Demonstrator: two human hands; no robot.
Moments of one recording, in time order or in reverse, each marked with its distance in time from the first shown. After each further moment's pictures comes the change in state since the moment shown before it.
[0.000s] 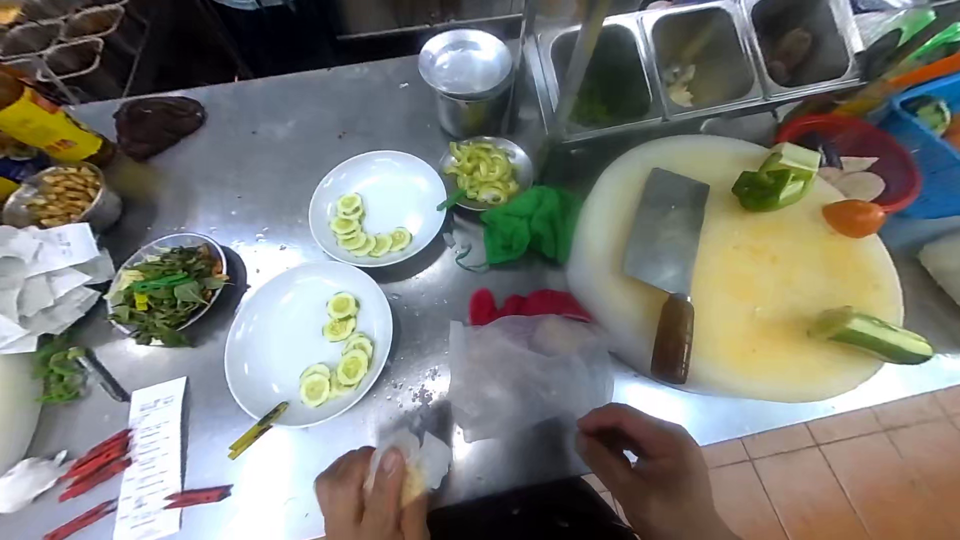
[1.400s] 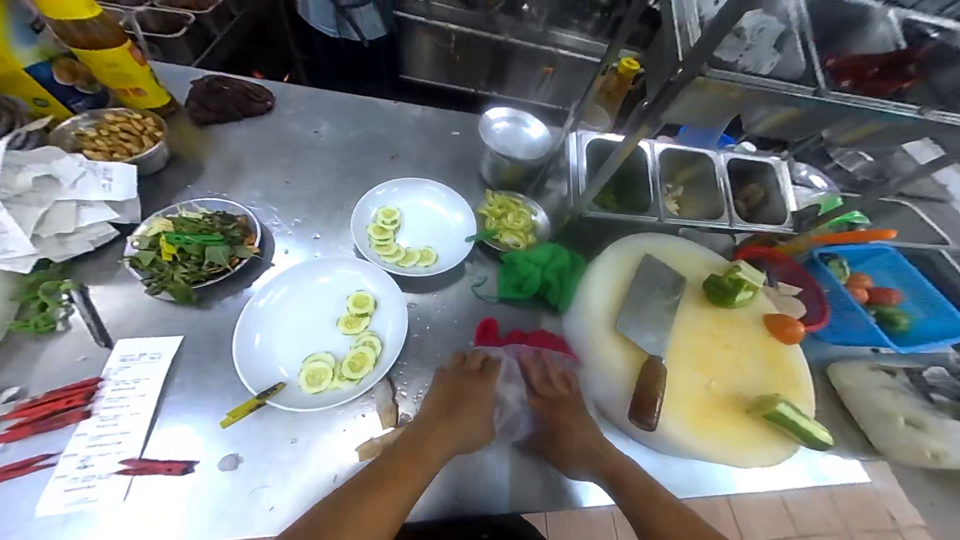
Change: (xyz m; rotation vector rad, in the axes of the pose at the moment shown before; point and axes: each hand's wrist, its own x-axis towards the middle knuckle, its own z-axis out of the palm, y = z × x) left_hand 0.131 0.046 0.061 -0.083 -1.045 -0.090; right_hand 0.080 0.036 0.012 -0.818 -0.648 -0.037
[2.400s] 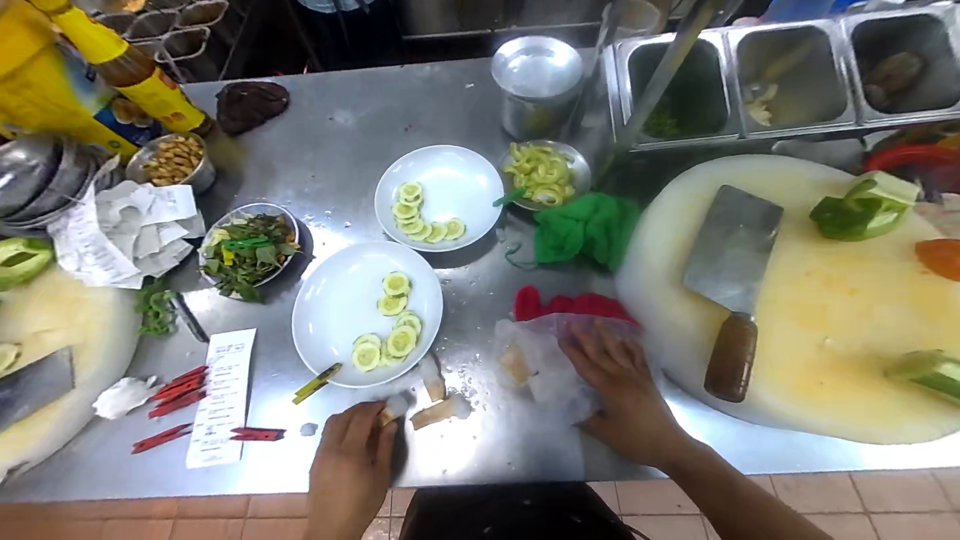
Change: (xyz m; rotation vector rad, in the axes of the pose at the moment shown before) left_hand -0.155 -0.141 0.075 0.036 0.849 -0.248; right_hand -0.010 0.013 0.034 -0.130 0.261 -0.071
